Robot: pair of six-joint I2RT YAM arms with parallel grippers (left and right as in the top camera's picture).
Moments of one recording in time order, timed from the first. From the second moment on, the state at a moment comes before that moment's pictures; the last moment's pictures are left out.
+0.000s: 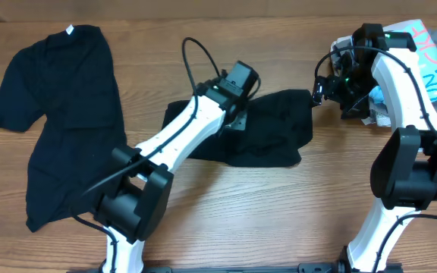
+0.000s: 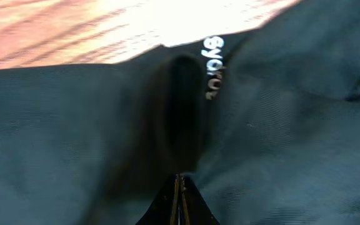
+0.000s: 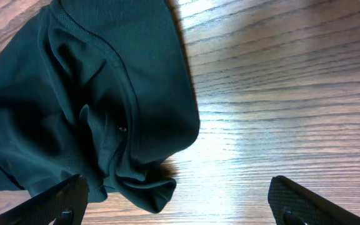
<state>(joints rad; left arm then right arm) -0.60 2.04 1.59 -0.80 -0.13 -0.42 -0.07 2.09 1.84 -1.37 -0.23 0.15</state>
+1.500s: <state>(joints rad) -0.36 1.46 1.81 -1.27 -0.23 -0.24 -0.07 2.07 1.35 -0.92 -0.90 -0.16</state>
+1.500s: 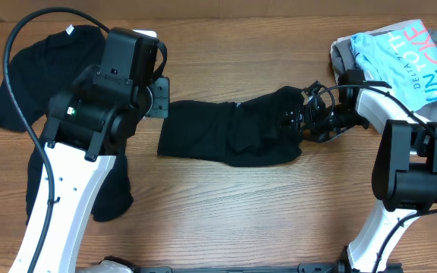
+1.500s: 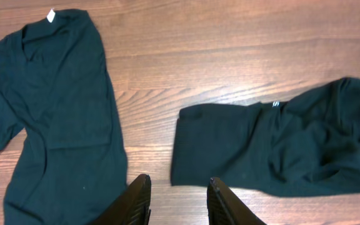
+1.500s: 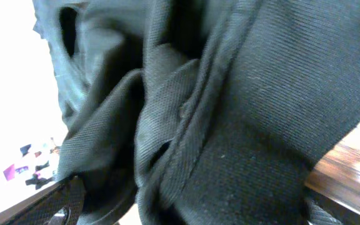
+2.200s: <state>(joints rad) -0.36 1.47 1.81 -1.30 -0.23 -0.23 0.01 2.07 1.35 -0.93 -0.96 -0.25</state>
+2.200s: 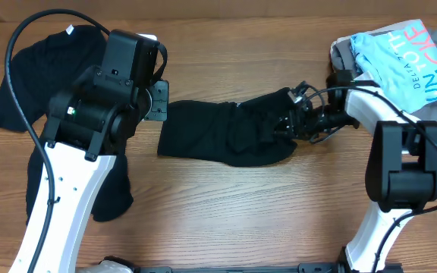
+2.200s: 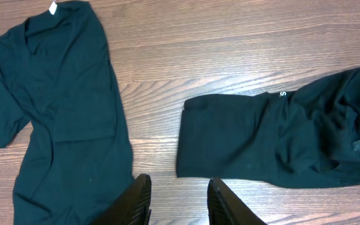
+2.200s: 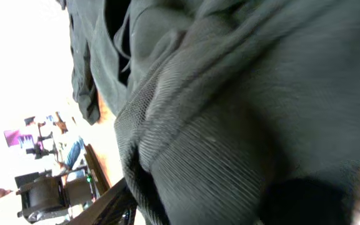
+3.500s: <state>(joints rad) -0.24 1.51 1.81 -1.31 -0.28 -0.23 0.39 1.97 1.51 -1.05 -0.45 0.13</state>
